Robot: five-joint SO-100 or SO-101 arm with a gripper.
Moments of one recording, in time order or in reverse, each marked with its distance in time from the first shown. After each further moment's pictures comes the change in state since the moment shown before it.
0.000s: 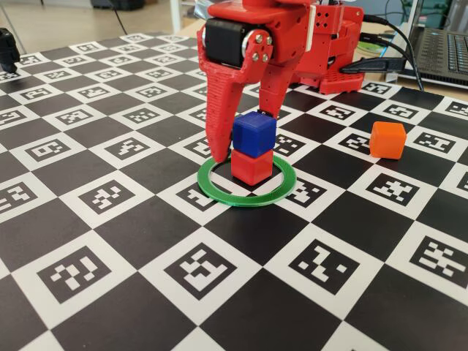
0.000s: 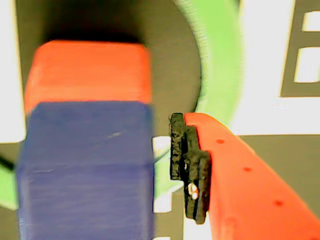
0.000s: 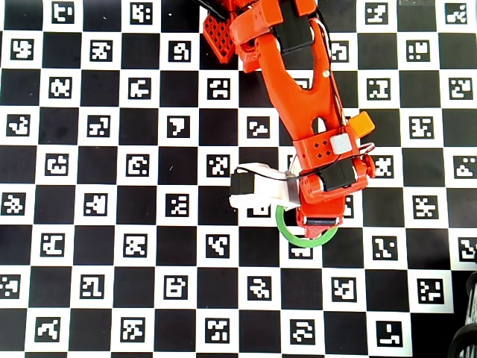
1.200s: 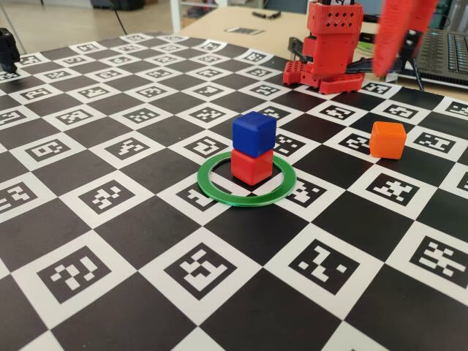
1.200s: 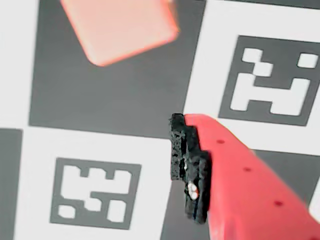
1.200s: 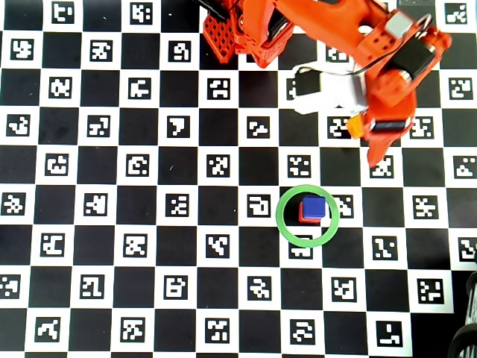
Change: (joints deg) arm -34.6 24.5 12.0 12.2 25.8
